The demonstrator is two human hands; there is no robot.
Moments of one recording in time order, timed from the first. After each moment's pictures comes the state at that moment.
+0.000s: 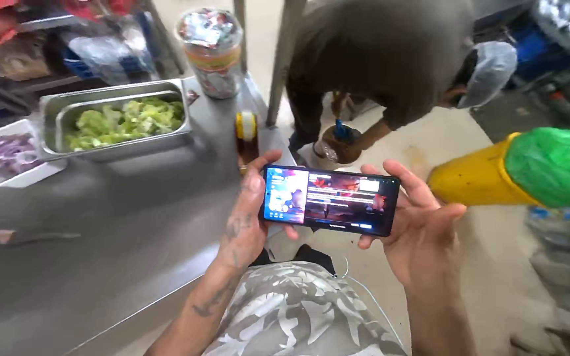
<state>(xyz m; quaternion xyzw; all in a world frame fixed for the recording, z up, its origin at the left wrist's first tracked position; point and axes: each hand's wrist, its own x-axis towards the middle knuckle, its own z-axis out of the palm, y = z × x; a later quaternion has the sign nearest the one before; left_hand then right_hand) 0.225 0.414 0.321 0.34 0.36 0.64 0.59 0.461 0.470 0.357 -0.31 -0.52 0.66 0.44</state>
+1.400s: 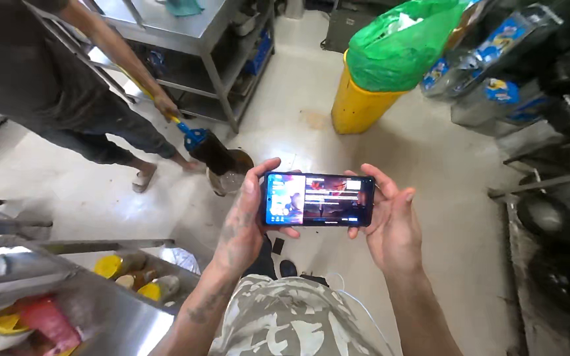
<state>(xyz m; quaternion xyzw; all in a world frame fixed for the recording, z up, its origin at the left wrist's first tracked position) 0.665 0.656 0.338 0.50 0.23 0.35 0.76 0.882 0.551 0.309 -0.48 -0.34 0.44 0.68</state>
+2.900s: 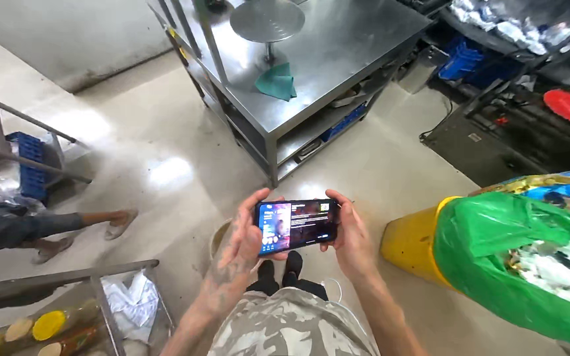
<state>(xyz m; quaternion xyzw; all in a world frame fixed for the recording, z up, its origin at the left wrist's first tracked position) 0.809 1.192 0.344 0.46 0.43 0.50 0.59 1.028 1.240 0.283 -0.46 -0.43 0.63 0.45</state>
